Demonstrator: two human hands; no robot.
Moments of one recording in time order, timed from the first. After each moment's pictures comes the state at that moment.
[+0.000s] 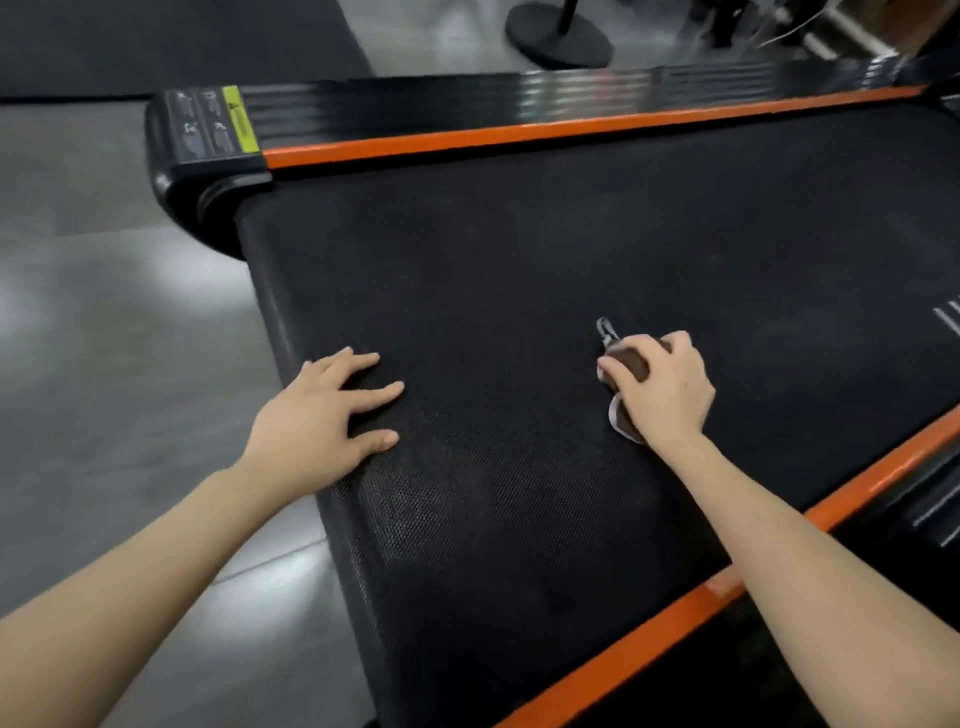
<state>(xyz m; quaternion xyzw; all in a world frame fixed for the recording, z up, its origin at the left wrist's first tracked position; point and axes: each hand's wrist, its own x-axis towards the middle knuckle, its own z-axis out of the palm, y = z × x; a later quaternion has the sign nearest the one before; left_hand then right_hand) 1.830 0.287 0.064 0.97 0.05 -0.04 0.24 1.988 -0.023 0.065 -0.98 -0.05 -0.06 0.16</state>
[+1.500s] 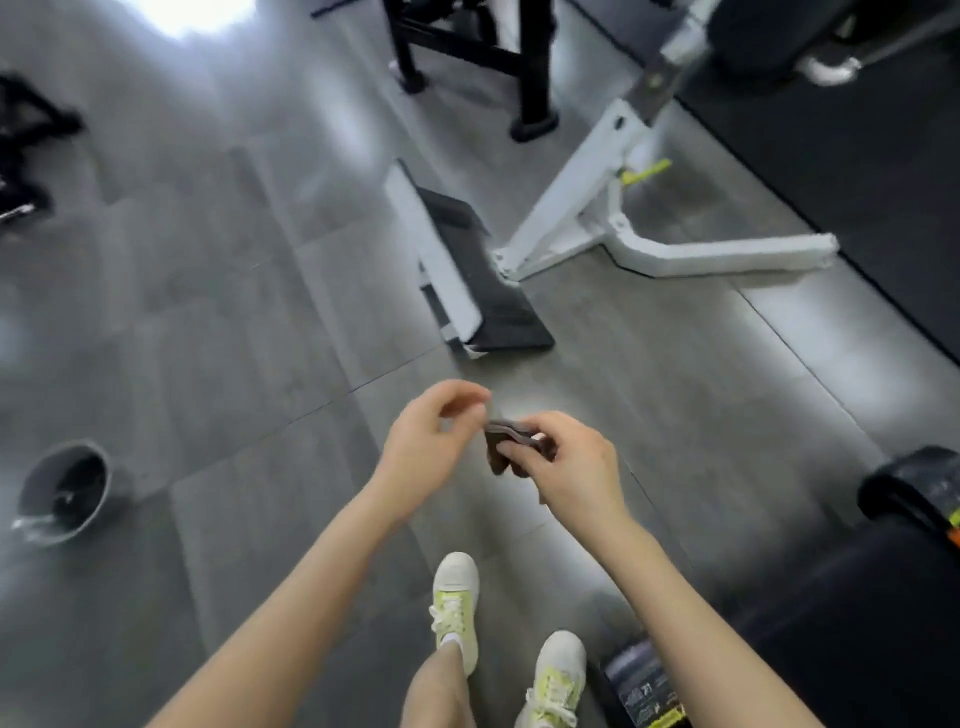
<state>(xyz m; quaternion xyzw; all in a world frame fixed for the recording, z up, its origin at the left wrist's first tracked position) 1.248 0.298 0.615 0.48 0.71 0.32 0.41 1.403 0.318 0.577 -0.56 -0.67 0.44 0.22</state>
